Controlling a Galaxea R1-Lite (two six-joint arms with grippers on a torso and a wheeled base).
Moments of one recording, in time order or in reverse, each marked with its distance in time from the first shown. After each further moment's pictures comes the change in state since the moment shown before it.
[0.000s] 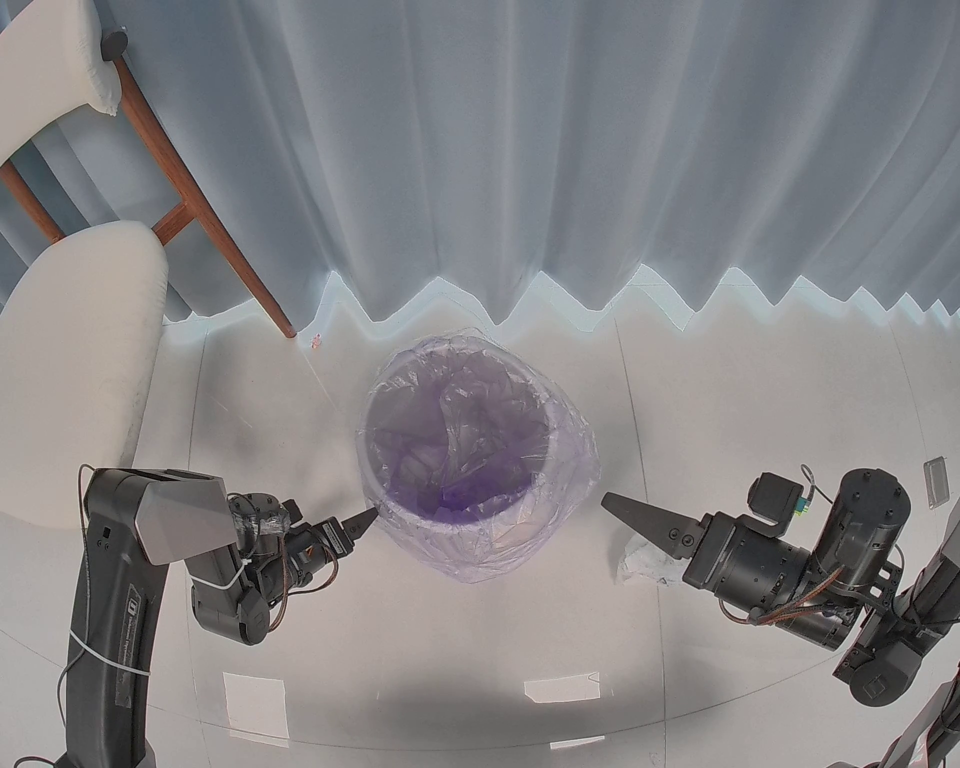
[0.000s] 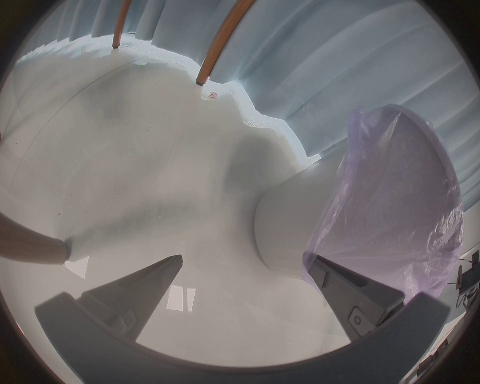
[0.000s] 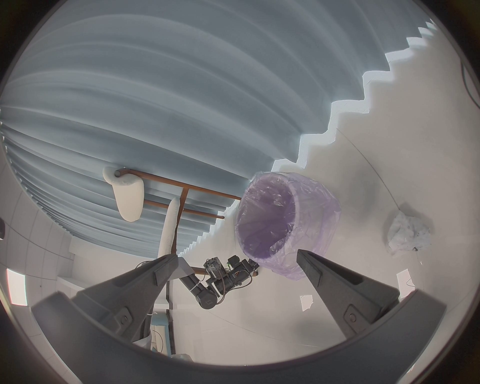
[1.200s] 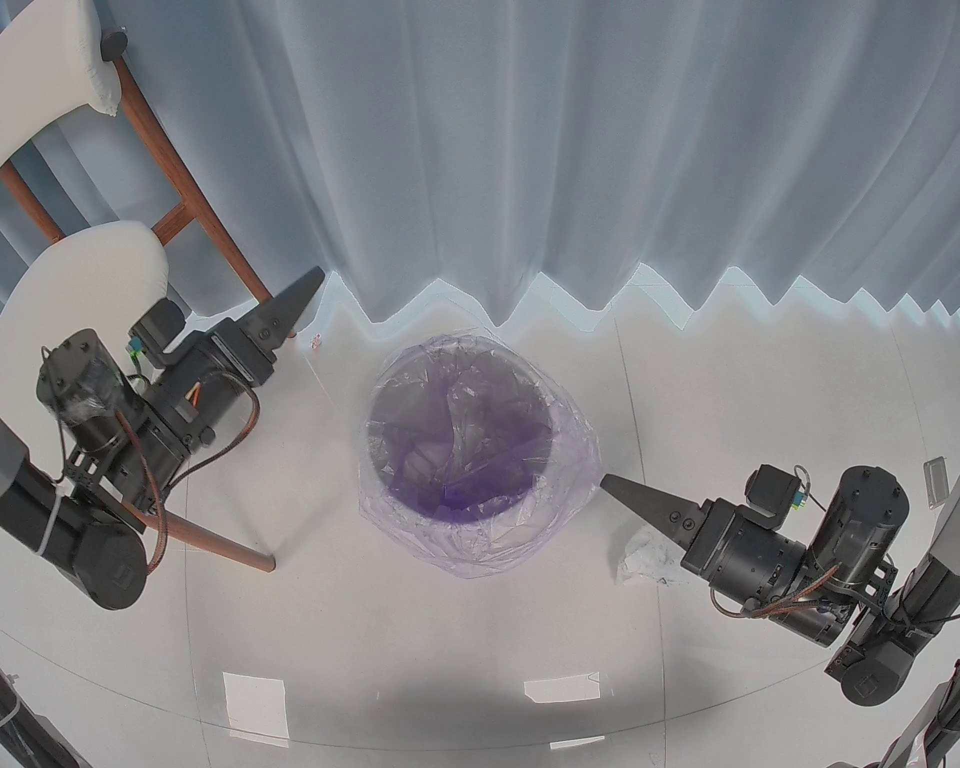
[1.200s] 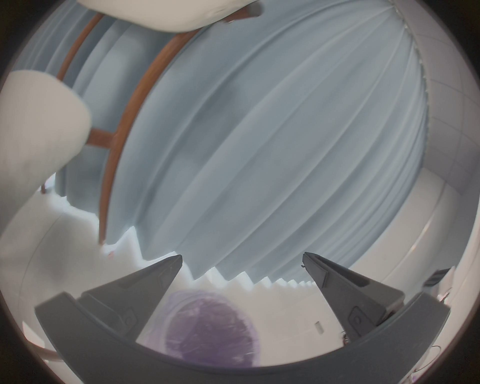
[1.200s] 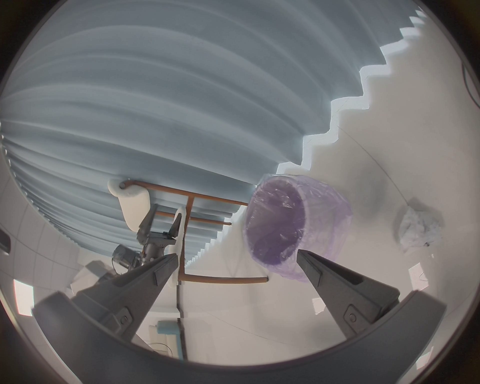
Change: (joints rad) left arm -0.116 -0.878 0.290 -0.094 0.029 0.040; right arm 0.001 0.033 -0.013 -0.076 0.000 0.062
